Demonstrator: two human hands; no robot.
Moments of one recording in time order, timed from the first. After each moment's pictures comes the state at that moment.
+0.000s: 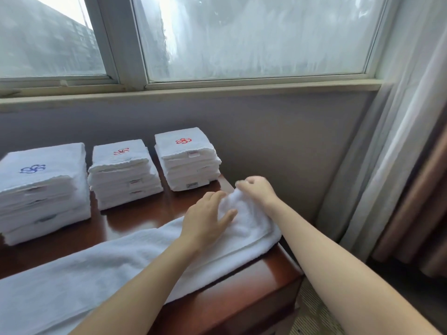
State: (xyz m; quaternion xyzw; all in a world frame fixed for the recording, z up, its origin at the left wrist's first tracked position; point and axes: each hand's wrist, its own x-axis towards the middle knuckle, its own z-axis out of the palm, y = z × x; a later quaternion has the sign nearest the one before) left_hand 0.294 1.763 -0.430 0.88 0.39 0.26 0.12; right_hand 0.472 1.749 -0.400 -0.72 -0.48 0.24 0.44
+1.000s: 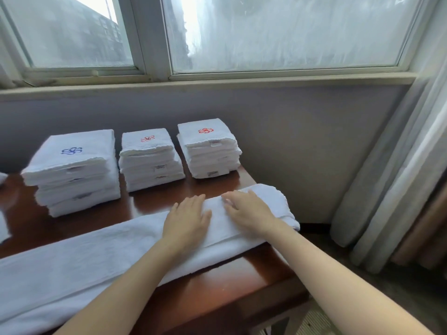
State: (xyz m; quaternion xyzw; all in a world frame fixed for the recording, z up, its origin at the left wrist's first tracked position) left_hand 0.216 1.755 -0.437 0.84 0.52 0.12 0.07; right_hand 0.390 1.719 -0.422 -0.69 -0.69 0.10 0.19
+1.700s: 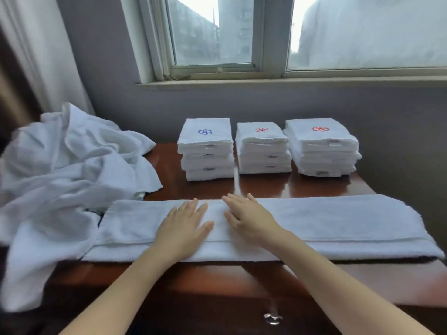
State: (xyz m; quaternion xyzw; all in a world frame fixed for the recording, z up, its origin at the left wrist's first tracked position) left_hand -0.027 1.701 -0.441 0.76 0.65 0.04 0.02; right_hand 0.167 1.723 -0.422 -0.49 -0.84 0.12 0.17
